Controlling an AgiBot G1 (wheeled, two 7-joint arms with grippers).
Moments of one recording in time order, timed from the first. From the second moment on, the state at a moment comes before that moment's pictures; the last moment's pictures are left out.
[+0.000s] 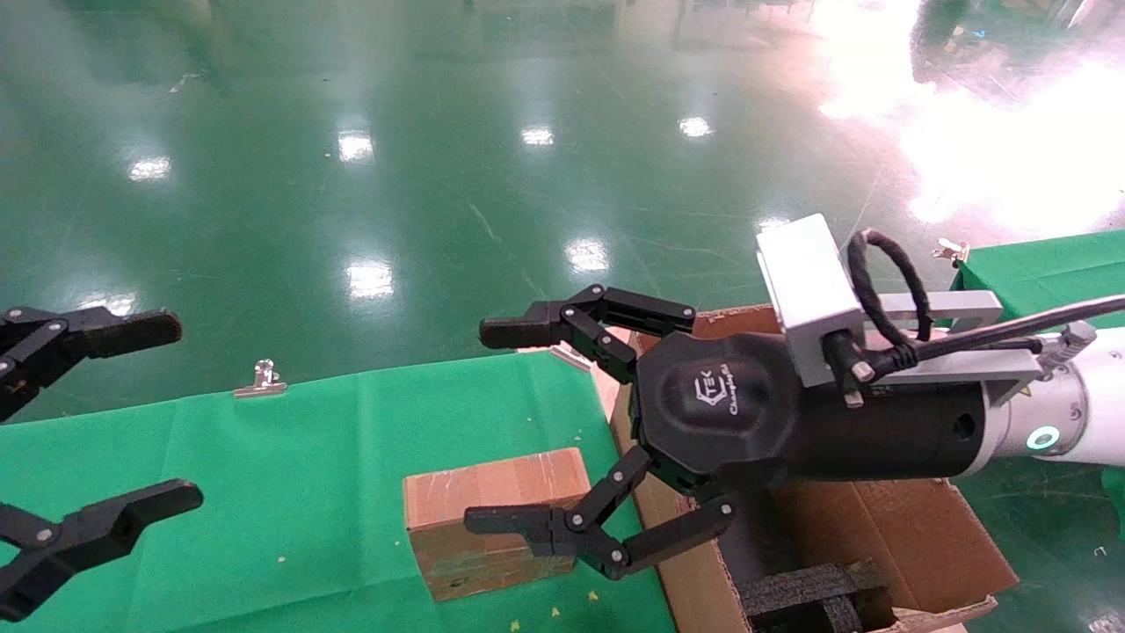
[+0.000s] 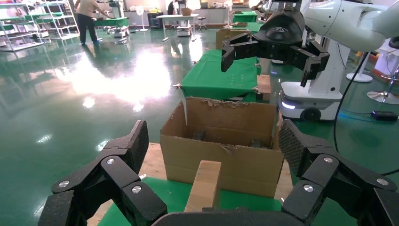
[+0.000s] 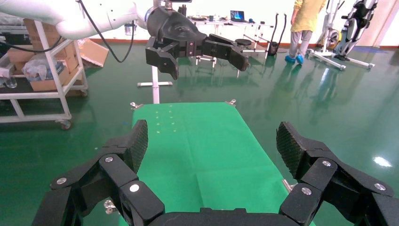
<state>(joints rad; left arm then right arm) -1.07 0.56 0.35 -1.22 0.65 1.43 -0.13 1.08 -0.61 -0.28 1.28 -0.73 -1.49 0.19</state>
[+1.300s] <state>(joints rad) -1.07 0.56 0.35 -1.22 0.65 1.43 -0.13 1.13 -0.62 -0.33 1.26 -0.82 -1.52 0.22</state>
